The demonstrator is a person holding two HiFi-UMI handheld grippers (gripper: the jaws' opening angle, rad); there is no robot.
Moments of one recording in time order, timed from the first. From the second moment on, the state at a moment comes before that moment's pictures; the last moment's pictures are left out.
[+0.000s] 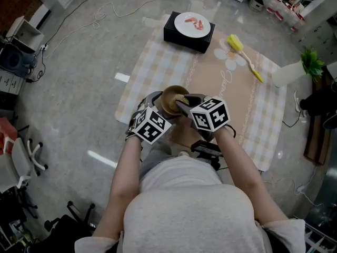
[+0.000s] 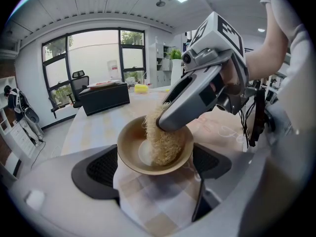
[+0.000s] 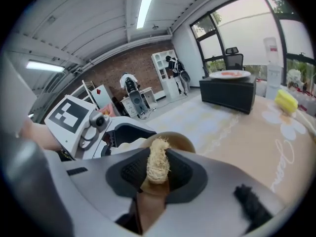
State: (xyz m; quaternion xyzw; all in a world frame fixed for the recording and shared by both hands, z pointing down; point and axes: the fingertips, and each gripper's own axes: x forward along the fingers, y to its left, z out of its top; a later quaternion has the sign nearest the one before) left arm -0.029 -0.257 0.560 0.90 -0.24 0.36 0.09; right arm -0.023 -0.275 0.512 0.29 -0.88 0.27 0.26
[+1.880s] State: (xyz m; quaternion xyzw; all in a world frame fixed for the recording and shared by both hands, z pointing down) left arm -0.038 -0.242 0.467 0.88 -0.41 0.18 0.14; right arm 0.008 -0.266 0.419 0.43 -0.89 0.12 0.12
